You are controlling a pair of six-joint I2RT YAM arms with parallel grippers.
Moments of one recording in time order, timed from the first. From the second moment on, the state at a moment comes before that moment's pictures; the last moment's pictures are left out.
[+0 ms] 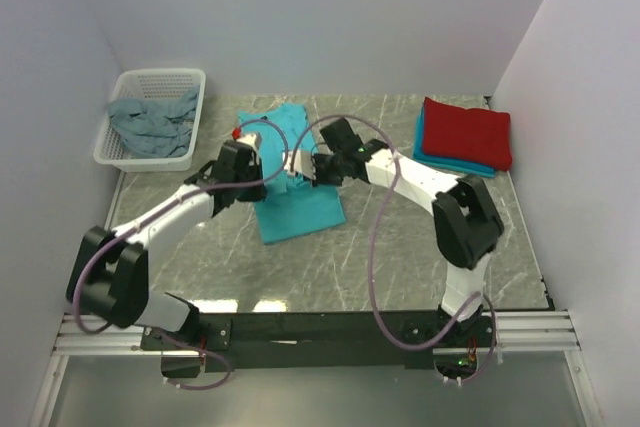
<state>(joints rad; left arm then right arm) -0.46 1.37 0.88 -0.29 -0.02 -0.41 0.65 1.82 1.37 -0.47 -0.32 -1.02</state>
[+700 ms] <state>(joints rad) -0.27 1.77 1.24 -0.29 0.07 -0.28 0.61 2.16 1.72 -0.34 -0.16 -0.84</state>
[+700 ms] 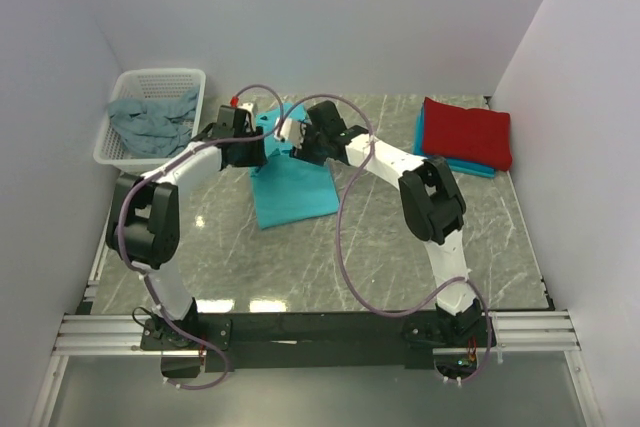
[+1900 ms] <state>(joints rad) -0.62 1.29 0.59 -0.13 0.17 0.70 0.53 1.65 1.02 -0.37 -0.60 -1.36</state>
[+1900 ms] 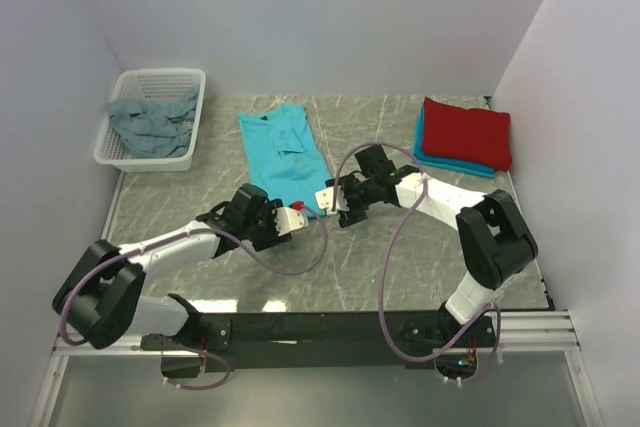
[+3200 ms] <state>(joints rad) -0.52 1.43 0.60 -0.03 0.13 0.69 0.65 1.74 0.97 -0.16 -0.45 -1.38</state>
